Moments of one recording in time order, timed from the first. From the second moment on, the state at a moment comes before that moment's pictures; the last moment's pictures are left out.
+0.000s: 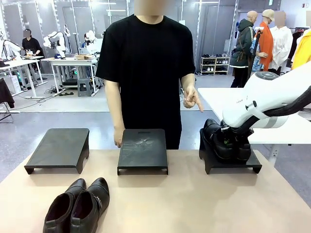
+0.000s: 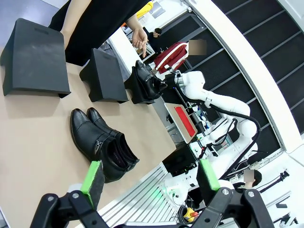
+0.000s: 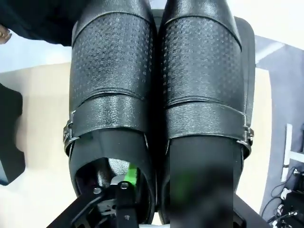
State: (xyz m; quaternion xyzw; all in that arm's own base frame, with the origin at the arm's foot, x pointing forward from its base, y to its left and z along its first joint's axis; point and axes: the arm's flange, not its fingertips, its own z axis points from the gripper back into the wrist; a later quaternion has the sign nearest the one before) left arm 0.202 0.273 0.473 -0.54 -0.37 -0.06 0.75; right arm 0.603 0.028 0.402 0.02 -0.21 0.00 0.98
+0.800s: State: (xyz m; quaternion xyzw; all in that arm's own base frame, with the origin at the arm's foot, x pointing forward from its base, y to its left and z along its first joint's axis) left arm 0.202 0.273 0.473 -0.54 -0.37 -0.06 0.75; right arm 0.606 0.028 0.408 0.02 -0.21 -0.01 0.98
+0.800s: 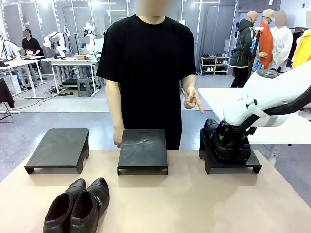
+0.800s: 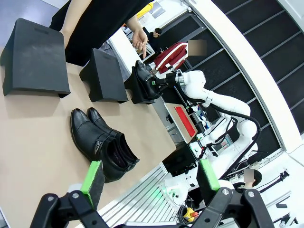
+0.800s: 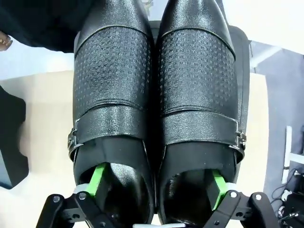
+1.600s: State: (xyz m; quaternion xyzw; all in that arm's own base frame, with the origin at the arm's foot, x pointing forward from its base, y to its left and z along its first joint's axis) left arm 0.202 0.273 0.473 -0.54 -0.37 -0.06 0.75; right arm 0.605 0.028 0.407 0.02 -0.21 0.00 0.98
